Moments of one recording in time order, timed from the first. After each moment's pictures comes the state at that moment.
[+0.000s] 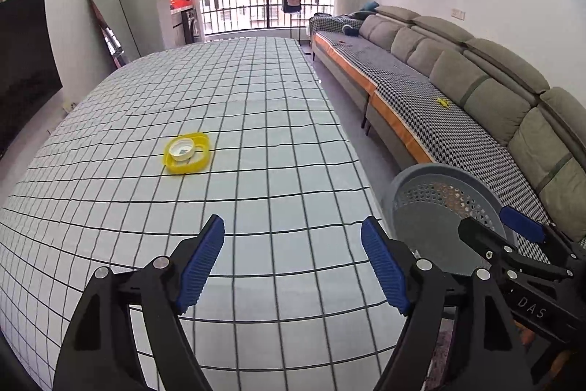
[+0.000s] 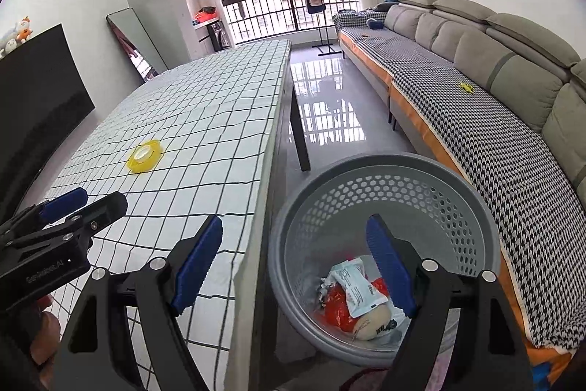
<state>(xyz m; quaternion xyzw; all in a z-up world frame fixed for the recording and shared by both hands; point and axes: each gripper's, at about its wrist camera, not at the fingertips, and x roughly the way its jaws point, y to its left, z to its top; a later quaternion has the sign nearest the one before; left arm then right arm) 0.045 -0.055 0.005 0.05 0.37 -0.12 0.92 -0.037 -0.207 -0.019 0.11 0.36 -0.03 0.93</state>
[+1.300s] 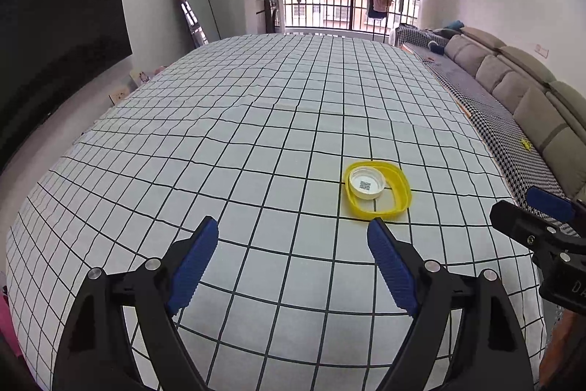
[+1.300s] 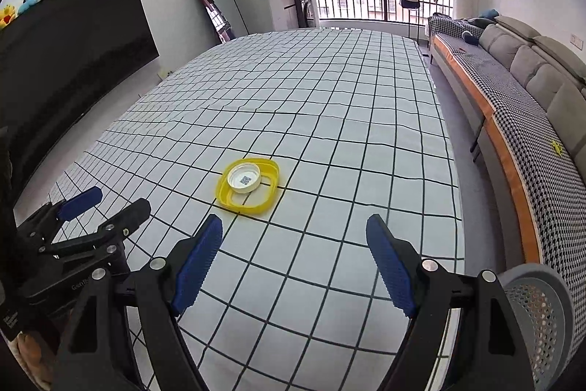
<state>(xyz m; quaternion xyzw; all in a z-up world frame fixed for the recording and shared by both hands) 0.161 0.107 -0.018 0.00 0.37 0.02 0.93 0.141 -0.044 -0.007 0.03 0.39 0.12 0.91</state>
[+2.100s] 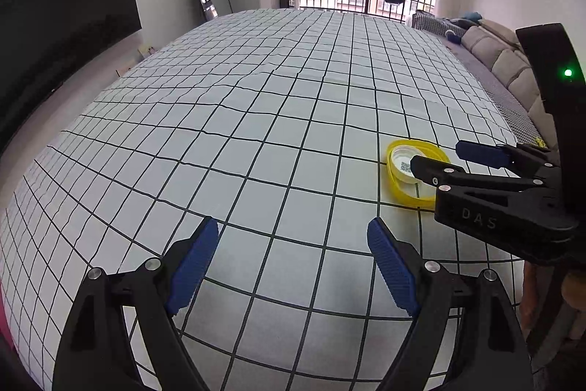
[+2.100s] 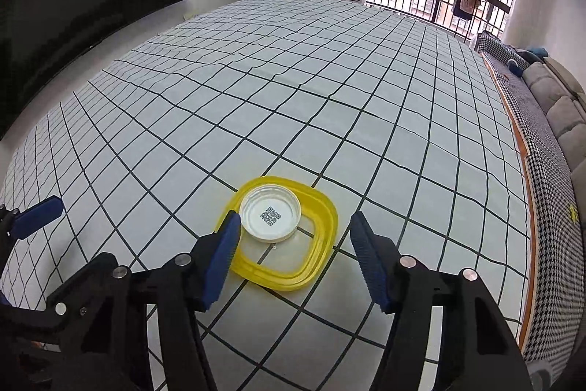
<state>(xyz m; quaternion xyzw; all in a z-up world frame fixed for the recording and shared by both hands) 0.179 0.132 -0.049 -0.01 0.41 0.04 0.91 0.243 0.043 -0.060 -0.08 0.43 0.17 0.88</state>
